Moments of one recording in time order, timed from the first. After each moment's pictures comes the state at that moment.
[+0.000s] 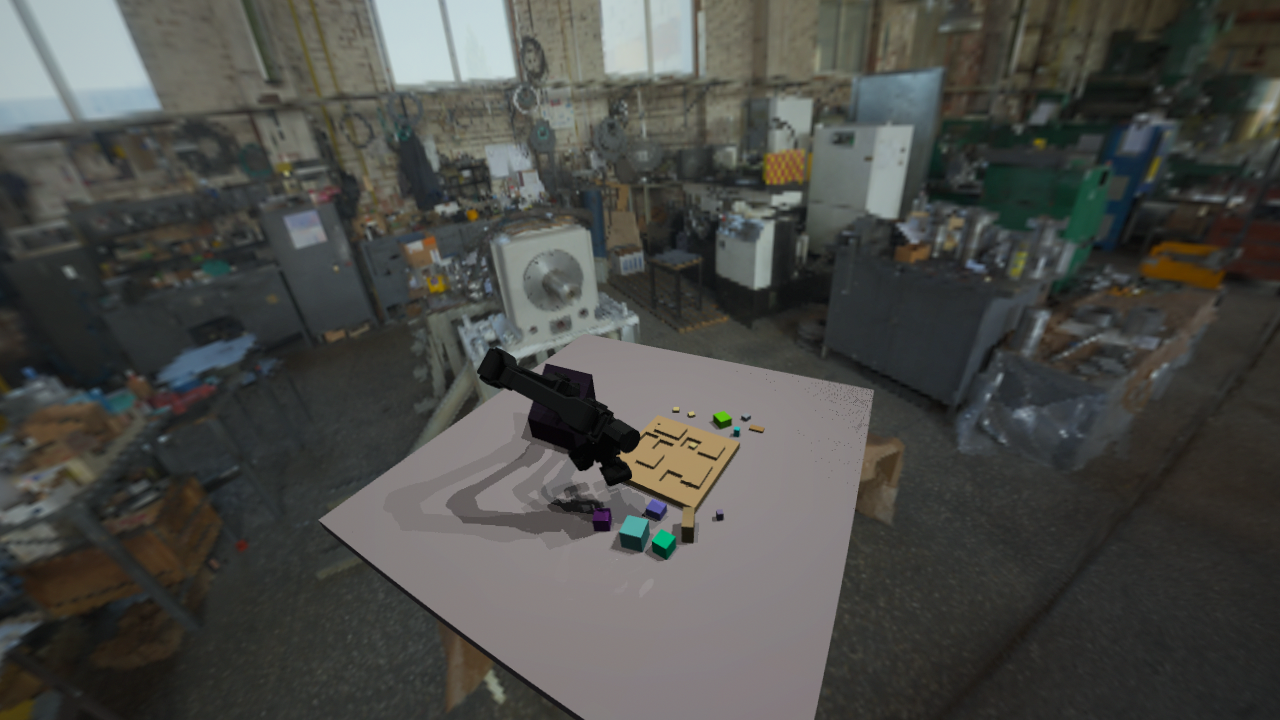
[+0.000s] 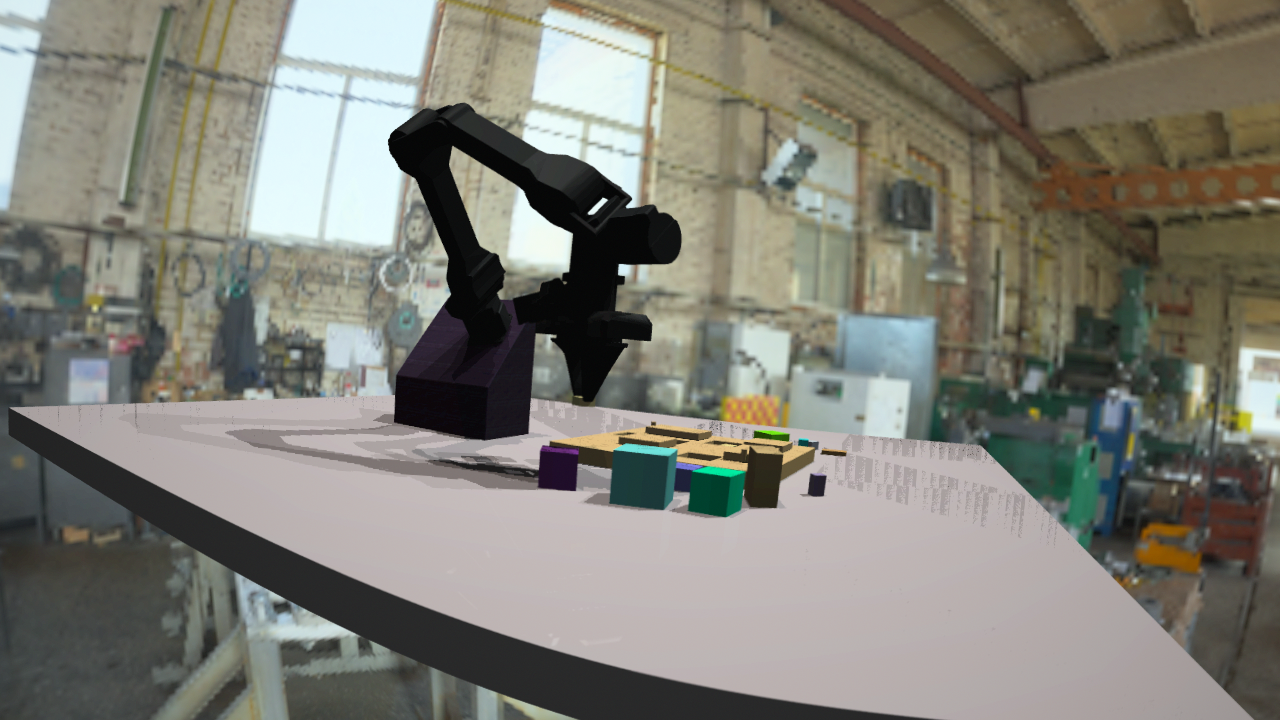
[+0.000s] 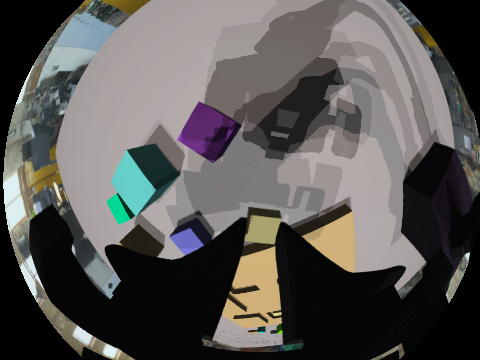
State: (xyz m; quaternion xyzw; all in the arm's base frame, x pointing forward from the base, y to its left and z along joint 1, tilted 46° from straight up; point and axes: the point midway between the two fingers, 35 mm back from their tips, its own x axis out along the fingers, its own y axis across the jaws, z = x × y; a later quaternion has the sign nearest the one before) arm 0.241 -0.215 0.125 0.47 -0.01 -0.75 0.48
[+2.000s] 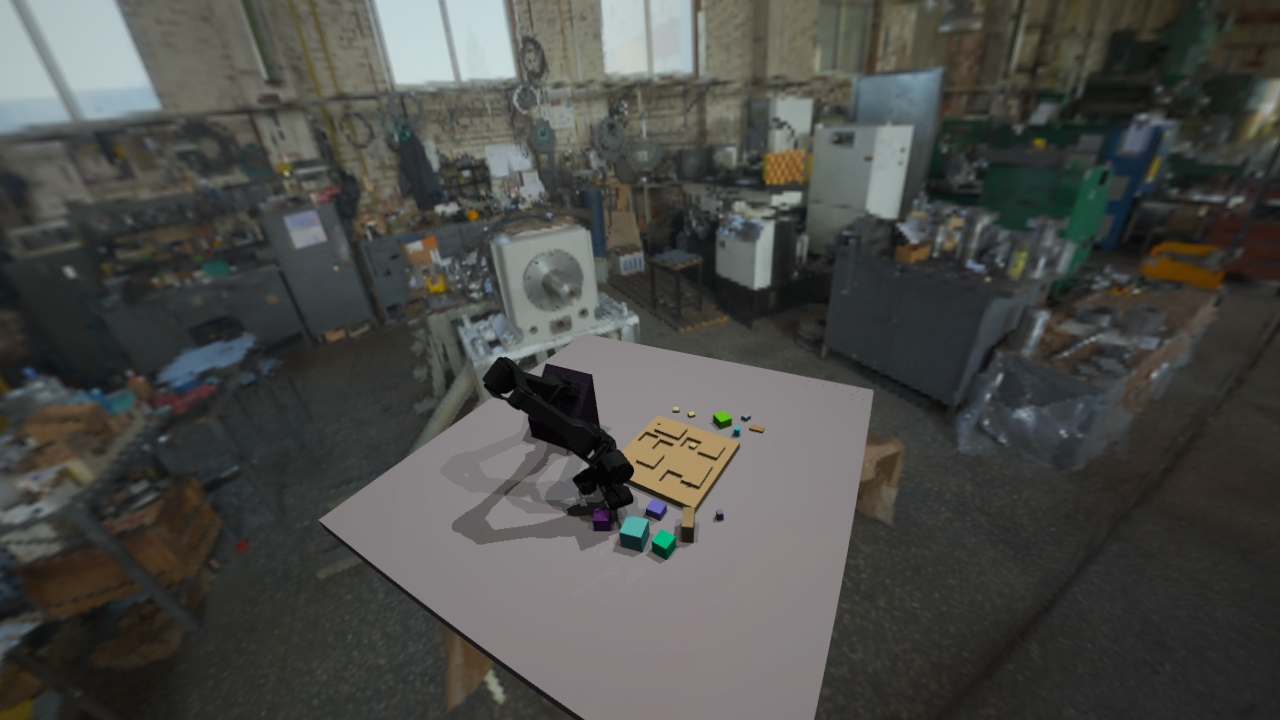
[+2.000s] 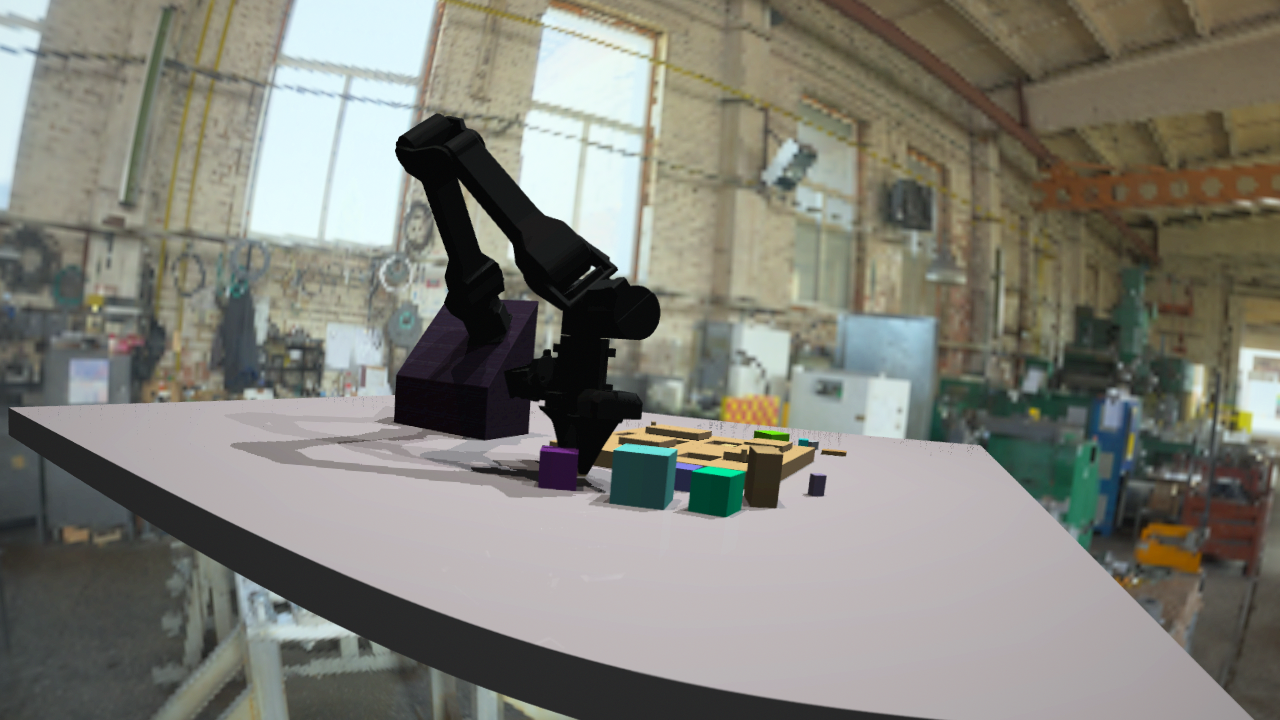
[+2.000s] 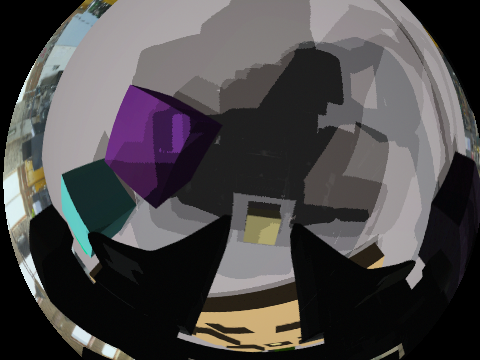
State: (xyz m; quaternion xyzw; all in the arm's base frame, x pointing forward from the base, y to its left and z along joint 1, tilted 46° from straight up) arm 0.227 -0.274 0.069 0.46 -0.01 -0.75 0.48
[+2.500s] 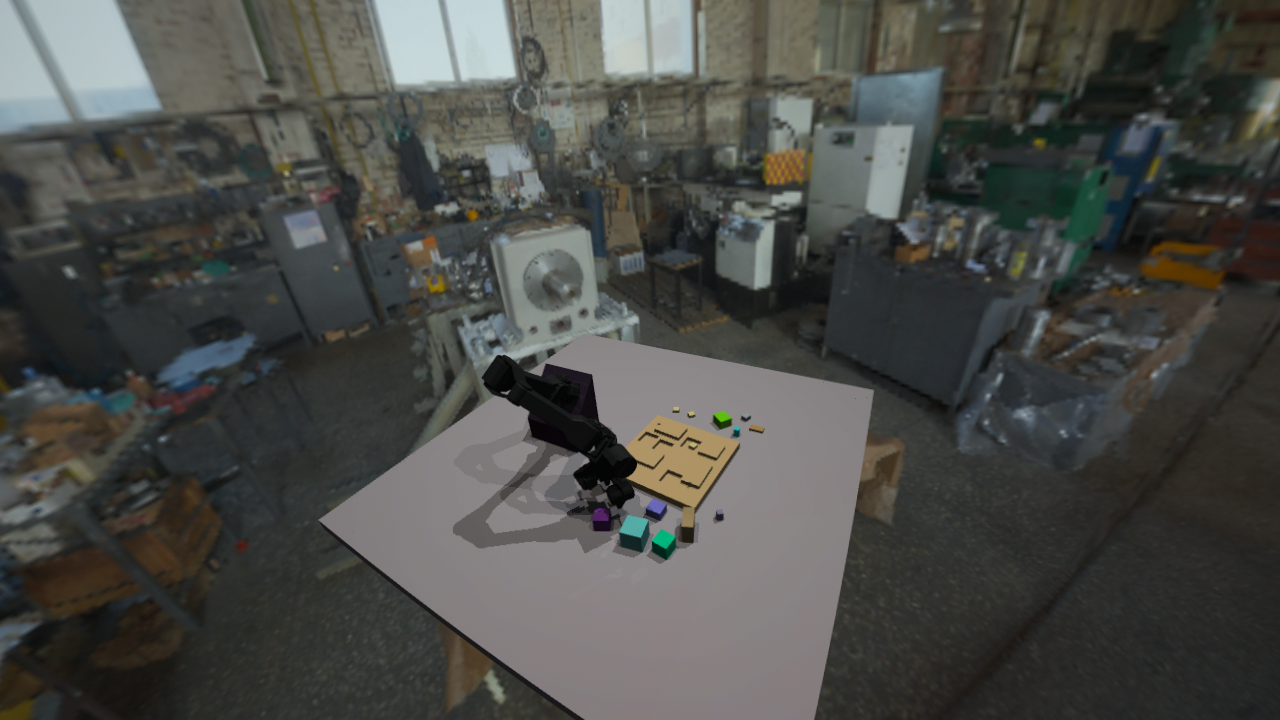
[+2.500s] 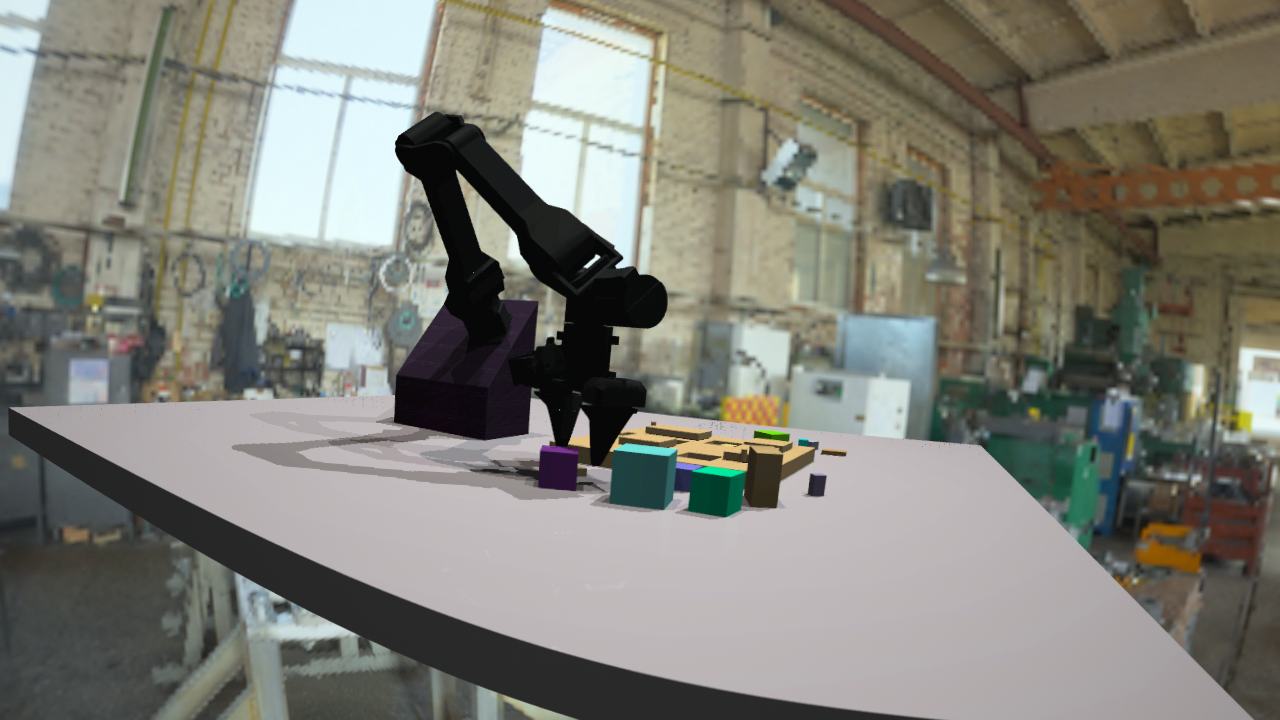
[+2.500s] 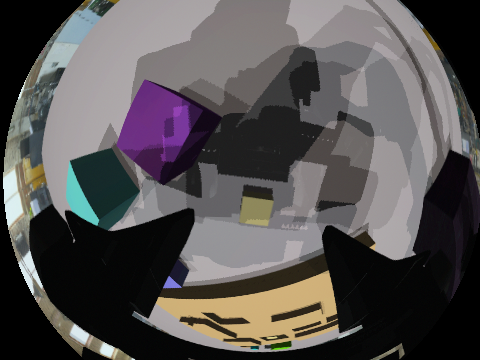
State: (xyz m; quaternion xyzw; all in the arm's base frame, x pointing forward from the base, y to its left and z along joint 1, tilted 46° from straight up) arm 0.230 -0.260 0.075 0.46 0.00 -0.75 0.47
